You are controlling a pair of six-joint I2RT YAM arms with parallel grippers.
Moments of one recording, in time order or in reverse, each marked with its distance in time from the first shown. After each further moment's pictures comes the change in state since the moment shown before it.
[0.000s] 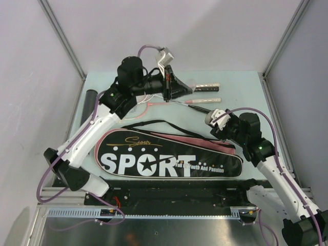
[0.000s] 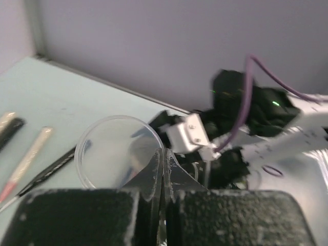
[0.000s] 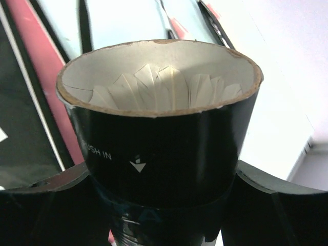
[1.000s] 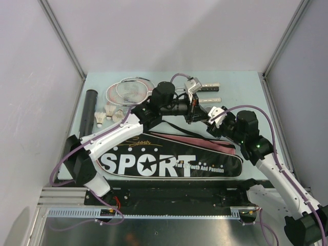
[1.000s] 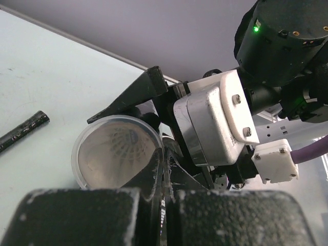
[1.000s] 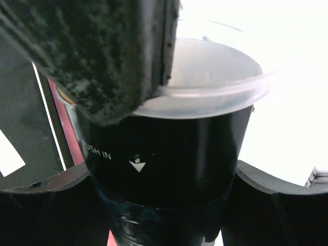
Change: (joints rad) left arm -0.235 0.069 -0.275 0.241 -0.082 -0.019; right arm 0.061 0.055 0.037 0.090 -0.100 0.024
